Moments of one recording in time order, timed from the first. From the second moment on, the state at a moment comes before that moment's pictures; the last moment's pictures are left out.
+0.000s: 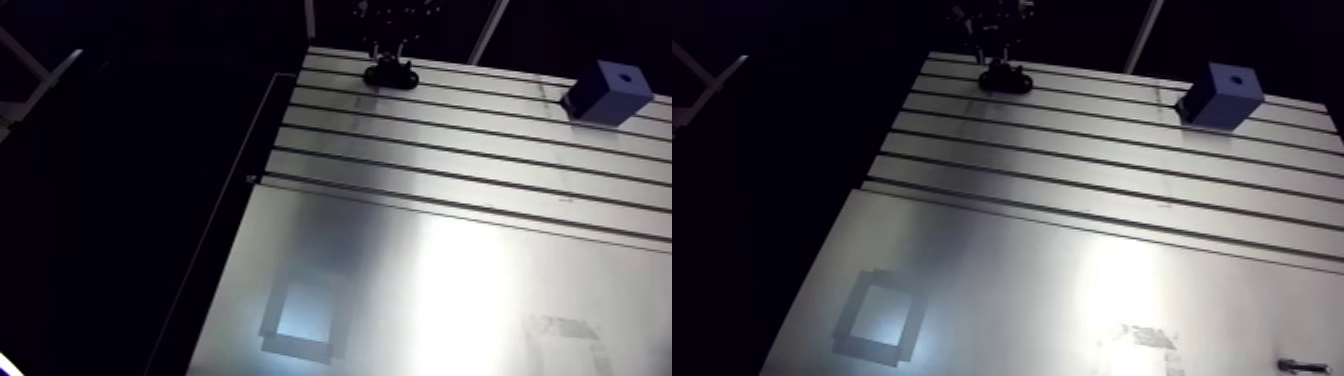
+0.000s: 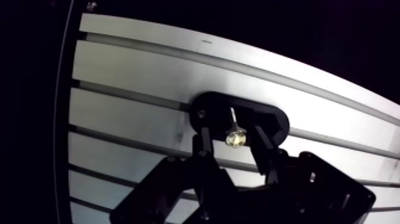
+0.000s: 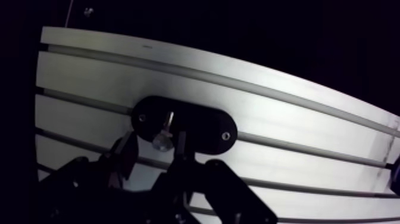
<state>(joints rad) 0.16 -0.96 1.56 -2.29 -1.58 -1.65</state>
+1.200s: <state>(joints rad) 0.15 -0.96 1.56 -2.29 -1.57 -1.66</state>
